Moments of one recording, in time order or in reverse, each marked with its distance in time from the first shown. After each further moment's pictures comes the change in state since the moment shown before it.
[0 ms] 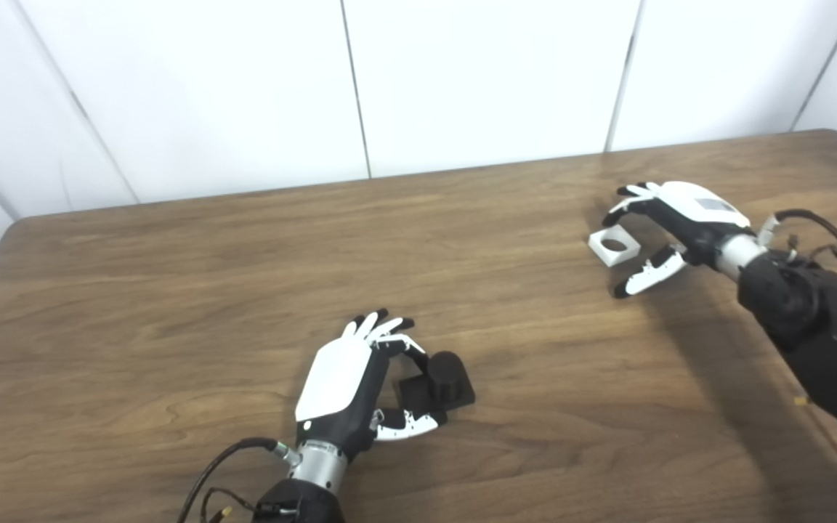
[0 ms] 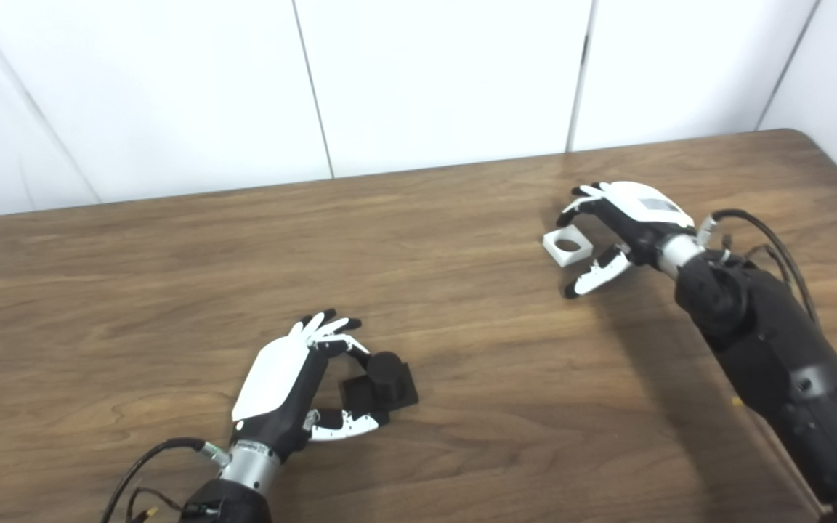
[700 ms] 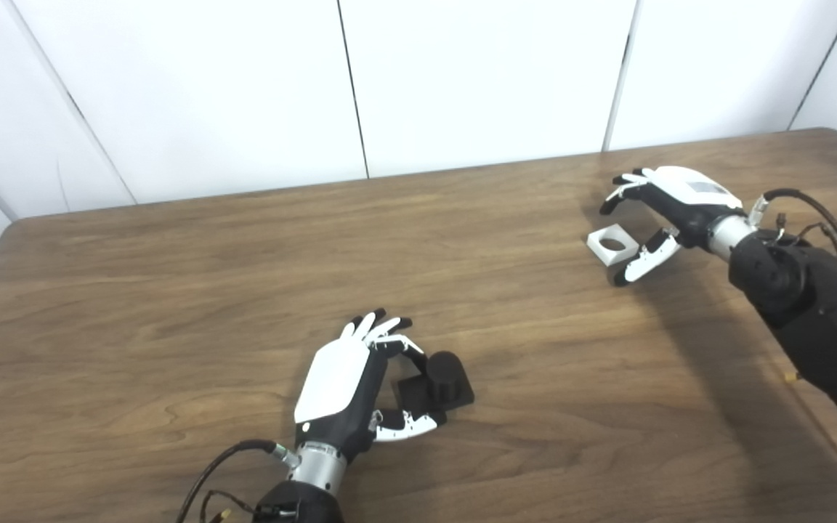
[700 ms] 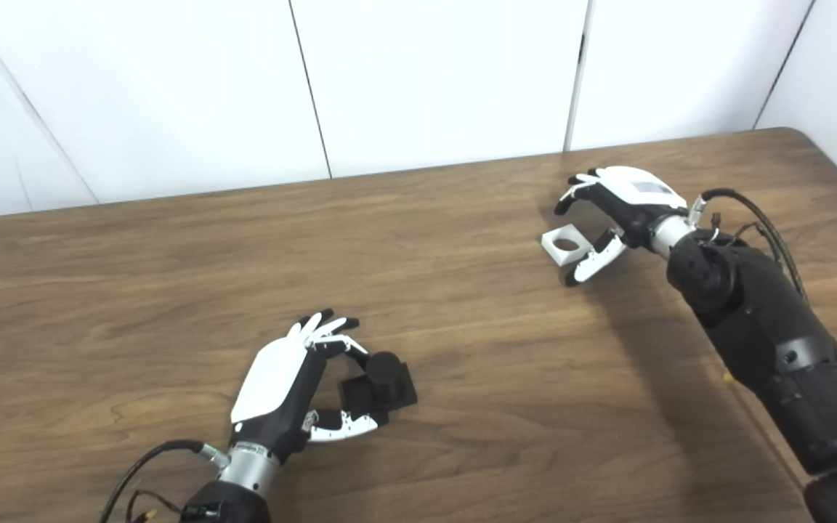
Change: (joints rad) left arm 0.005 -0.006 -0.002 0.002 0.000 -0.009 0.010; right arm -0.059 0.005 0.003 0.081 -0.005 -0.010 -0.015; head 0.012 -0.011
